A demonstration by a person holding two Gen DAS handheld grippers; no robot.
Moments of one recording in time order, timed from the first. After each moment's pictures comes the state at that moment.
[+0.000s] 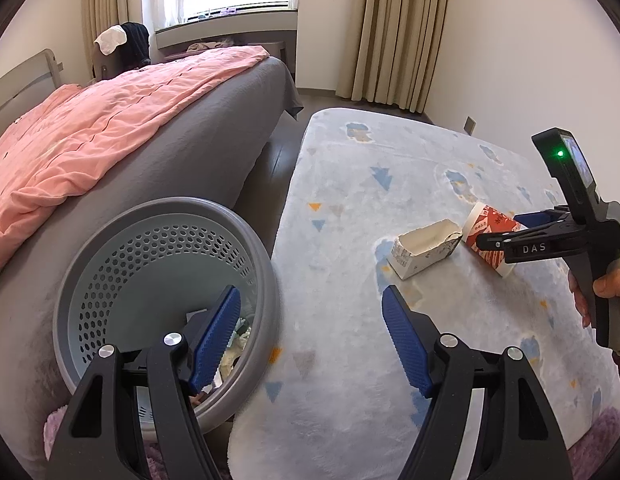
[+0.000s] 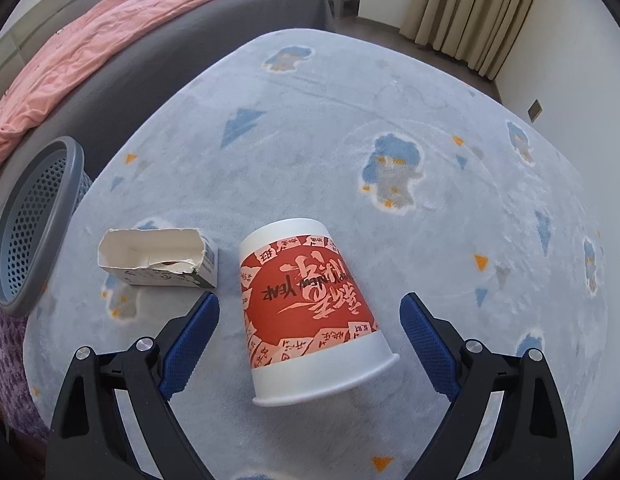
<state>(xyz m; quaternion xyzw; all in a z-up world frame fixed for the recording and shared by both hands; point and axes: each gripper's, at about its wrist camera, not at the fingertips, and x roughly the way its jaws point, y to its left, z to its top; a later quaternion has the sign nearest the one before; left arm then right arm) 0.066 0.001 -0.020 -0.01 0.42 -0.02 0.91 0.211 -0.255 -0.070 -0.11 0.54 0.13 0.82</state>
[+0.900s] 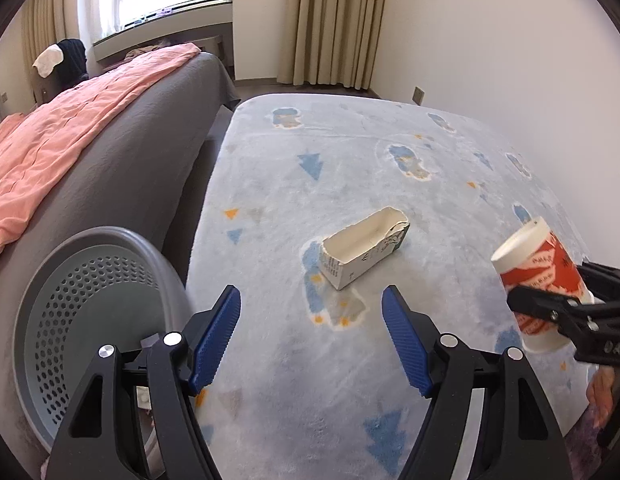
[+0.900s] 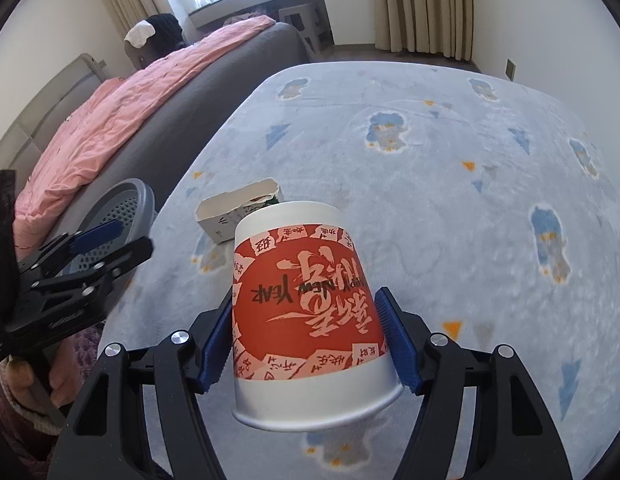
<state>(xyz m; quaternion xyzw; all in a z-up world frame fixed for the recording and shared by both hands) 0.104 -0.050 -0.039 0.03 0.44 -0.12 0.89 0.083 -0.282 -0.036 0.07 0.48 0.13 0.86</state>
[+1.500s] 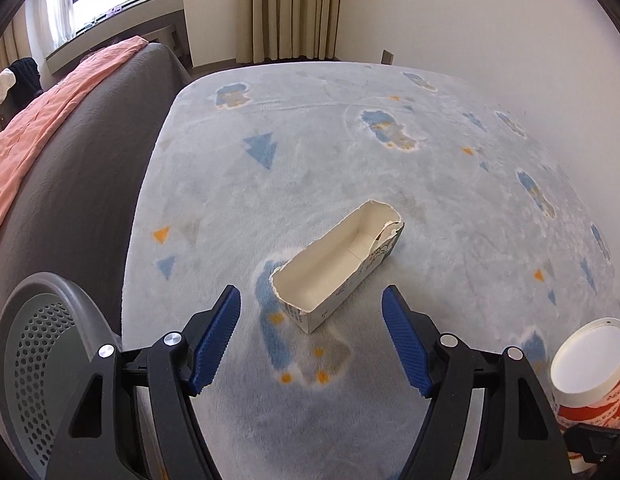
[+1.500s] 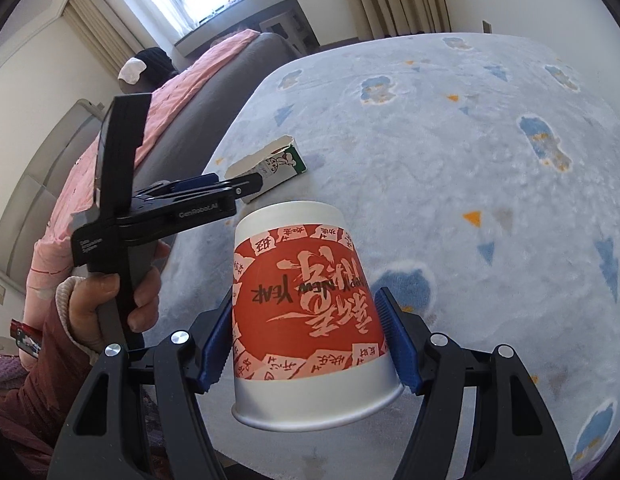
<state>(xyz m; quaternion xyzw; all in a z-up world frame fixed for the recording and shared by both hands) 0.160 -0.089 -0.082 0.08 0.47 -0.18 0.86 0.029 -0.285 -0.050 0.16 0.47 0.13 0.85</state>
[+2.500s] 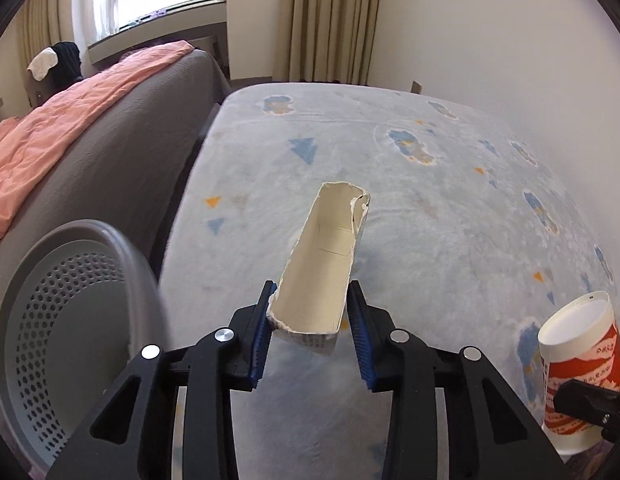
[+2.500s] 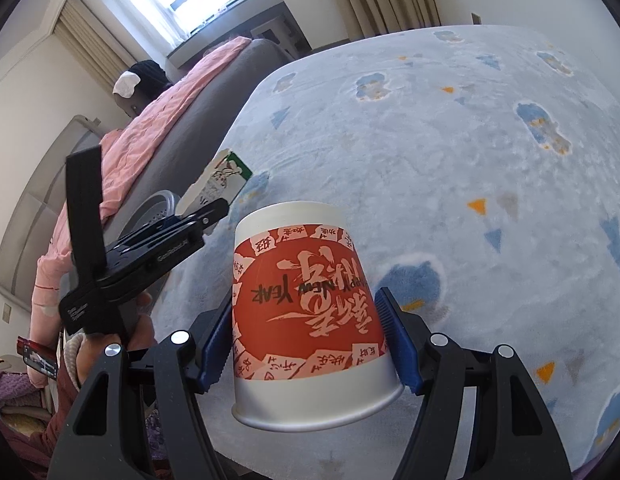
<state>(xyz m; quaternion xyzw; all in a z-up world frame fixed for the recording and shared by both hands) 0.105 -0.051 -0.066 0.04 0.43 -0.11 0.90 0.025 -0.272 -0.053 0.18 0.47 0.13 0.85</state>
